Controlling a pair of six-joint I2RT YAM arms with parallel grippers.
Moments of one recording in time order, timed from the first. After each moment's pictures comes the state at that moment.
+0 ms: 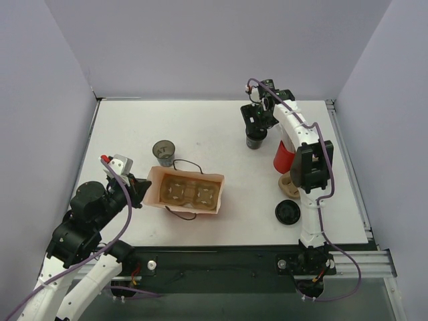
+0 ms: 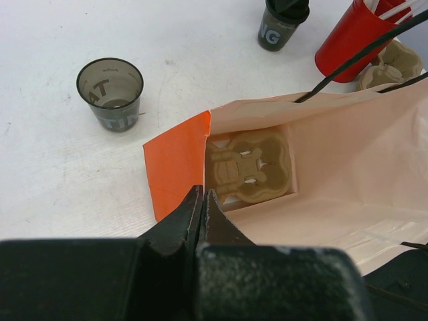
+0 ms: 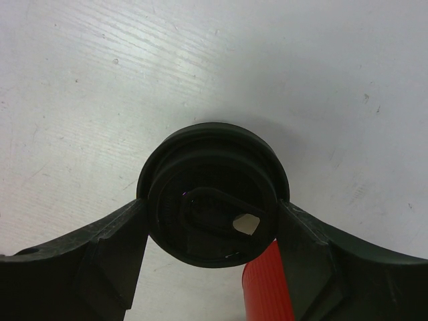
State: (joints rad) left arm -0.48 0.45 0.86 -0.67 0.03 -0.22; right arm 0.26 2.25 2.13 -0.94 -0.04 -0.13
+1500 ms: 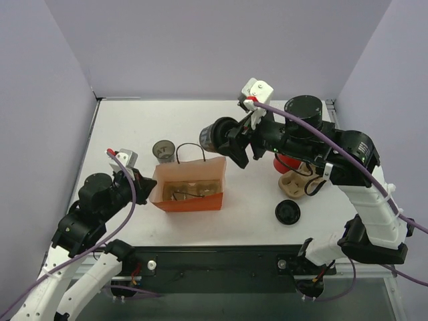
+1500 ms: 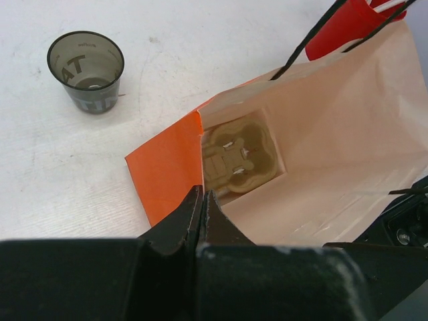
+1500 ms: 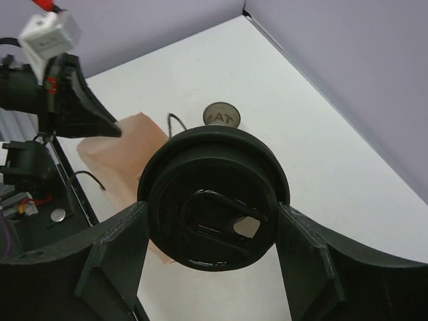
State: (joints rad) left arm -0.48 0.53 0.87 -0.68 0.06 -0.31; right arm 0.95 1.41 2.15 -1.08 0.05 -0.10
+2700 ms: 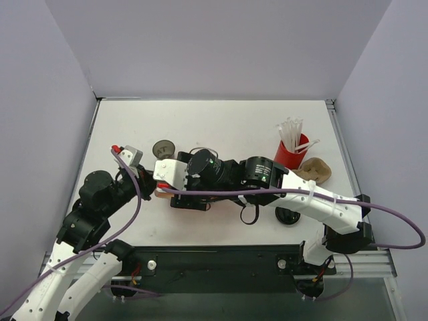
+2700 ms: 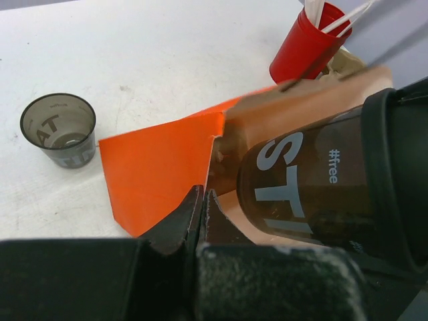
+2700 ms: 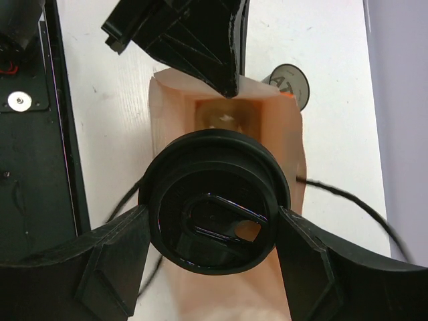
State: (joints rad) left arm -0.48 0.56 0.83 -0.50 0.17 -0.24; right arm 1.33 1.58 1.91 -1.00 0.23 -0.40
